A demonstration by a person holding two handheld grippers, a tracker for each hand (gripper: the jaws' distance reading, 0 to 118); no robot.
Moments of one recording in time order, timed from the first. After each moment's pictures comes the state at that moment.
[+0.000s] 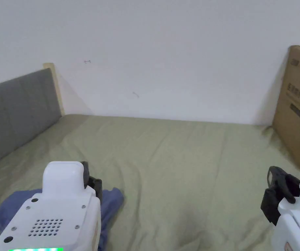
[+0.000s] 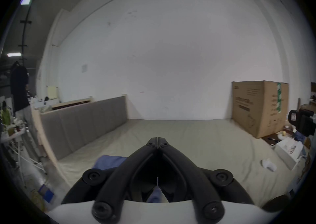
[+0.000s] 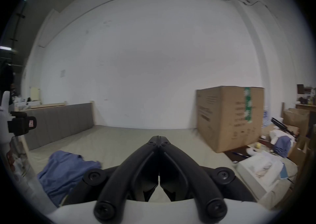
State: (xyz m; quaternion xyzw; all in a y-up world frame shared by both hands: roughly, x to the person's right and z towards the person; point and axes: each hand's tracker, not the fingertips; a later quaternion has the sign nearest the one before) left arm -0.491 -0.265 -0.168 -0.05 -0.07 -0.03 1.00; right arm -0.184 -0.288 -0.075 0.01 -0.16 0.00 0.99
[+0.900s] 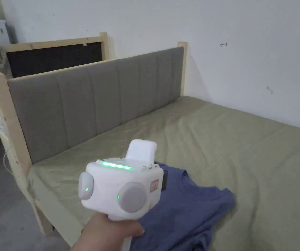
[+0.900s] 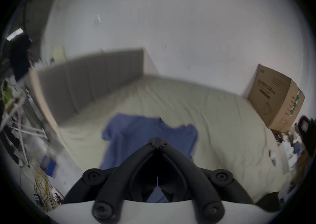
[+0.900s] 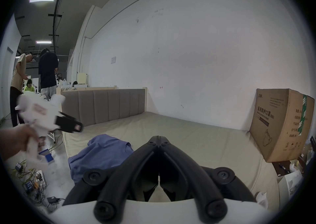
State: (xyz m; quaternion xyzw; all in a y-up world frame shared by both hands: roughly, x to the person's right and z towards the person) left arm -0.610 -0.323 -0.317 -0.31 -0.06 0.05 0.95; right arm -0.274 -0.308 -0.158 -0.05 0.06 0.04 1.00
